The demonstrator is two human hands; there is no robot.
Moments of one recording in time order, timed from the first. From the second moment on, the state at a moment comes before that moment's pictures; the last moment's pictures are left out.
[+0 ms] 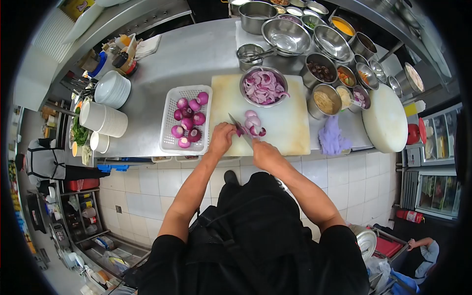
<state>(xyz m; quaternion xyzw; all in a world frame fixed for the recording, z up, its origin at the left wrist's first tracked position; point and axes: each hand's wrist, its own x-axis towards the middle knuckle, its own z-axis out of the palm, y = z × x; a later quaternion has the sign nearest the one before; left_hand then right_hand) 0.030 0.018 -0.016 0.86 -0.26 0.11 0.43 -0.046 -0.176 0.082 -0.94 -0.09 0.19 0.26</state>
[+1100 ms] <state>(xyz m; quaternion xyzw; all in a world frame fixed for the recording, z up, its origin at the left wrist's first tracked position) -0.013 -0.001 0.030 0.88 -0.17 0.21 0.39 -0.072 -0.237 0.099 -0.97 -0.14 -0.10 0.16</state>
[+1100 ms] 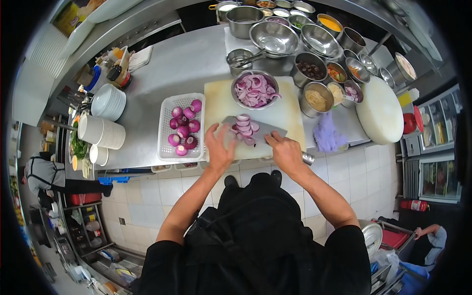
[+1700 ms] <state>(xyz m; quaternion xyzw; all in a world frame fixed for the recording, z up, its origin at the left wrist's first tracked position) 0.060 -0.039 0.005 0.88 -0.38 0.03 0.28 -0.167 -0.323 0.046 -0.80 0.18 0.06 0.56</state>
